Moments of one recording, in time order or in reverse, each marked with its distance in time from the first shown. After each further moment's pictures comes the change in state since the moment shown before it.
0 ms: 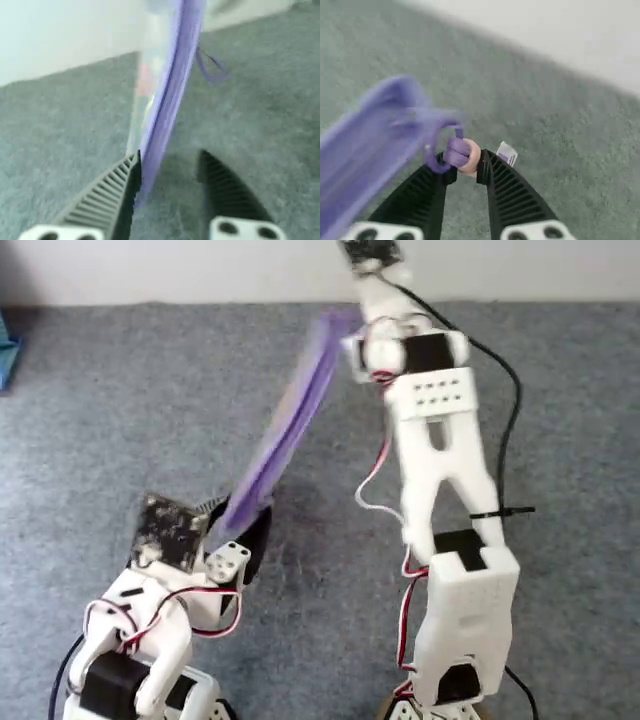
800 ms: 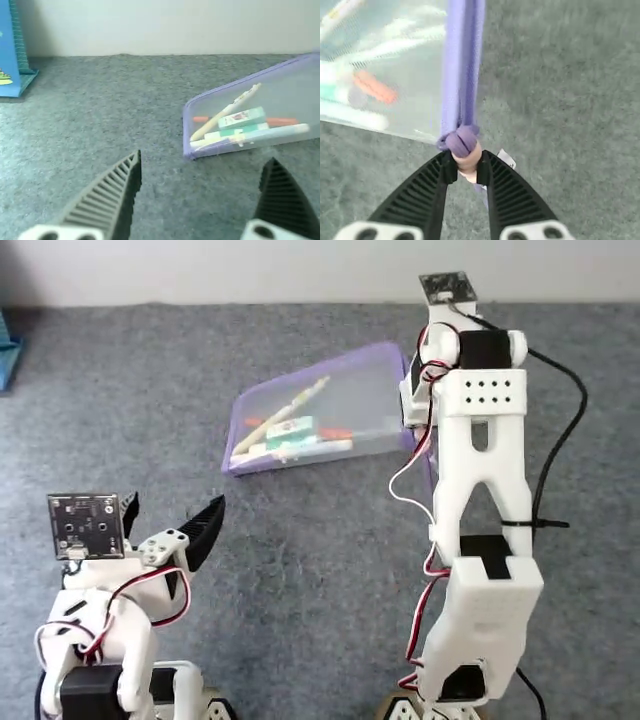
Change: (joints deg) left arm -24.1 0.0 -4.9 5.7 0.9; right arm 7.8 -4.9 -0.1 30.2 -8.8
